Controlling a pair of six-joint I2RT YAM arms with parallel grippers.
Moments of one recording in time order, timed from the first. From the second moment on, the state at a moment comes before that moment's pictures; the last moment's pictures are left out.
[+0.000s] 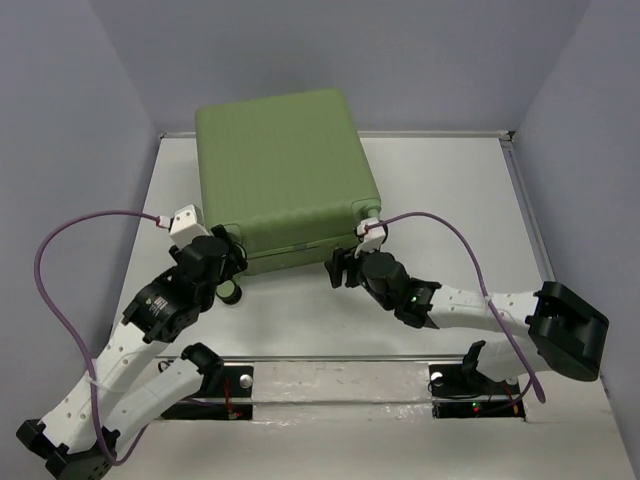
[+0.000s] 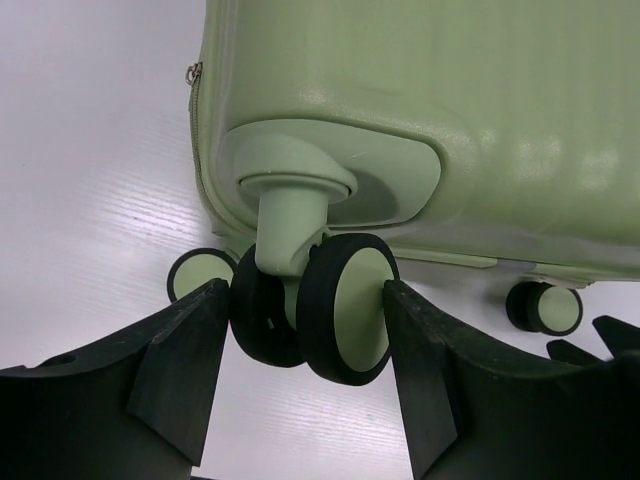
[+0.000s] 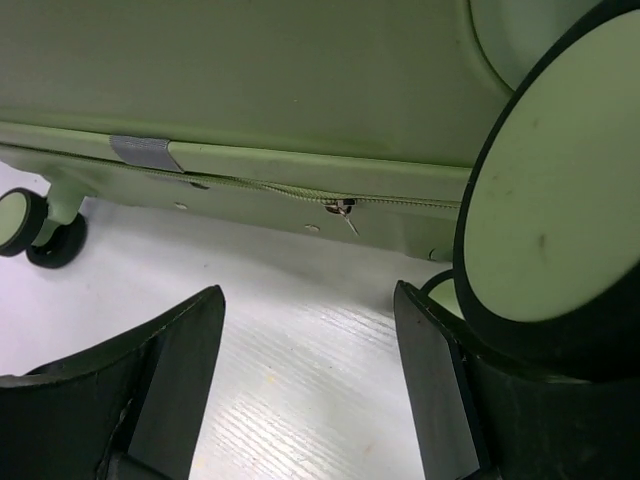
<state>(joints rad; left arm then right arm) -0.63 0.69 0.88 -0.86 -0.59 -0.77 1.04 1.34 0.62 0.39 0.44 0.40</state>
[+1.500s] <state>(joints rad) -0.63 0.52 0.70 -0.58 -0.49 -0.79 0.87 1.63 0.75 0.59 0.42 0.23</state>
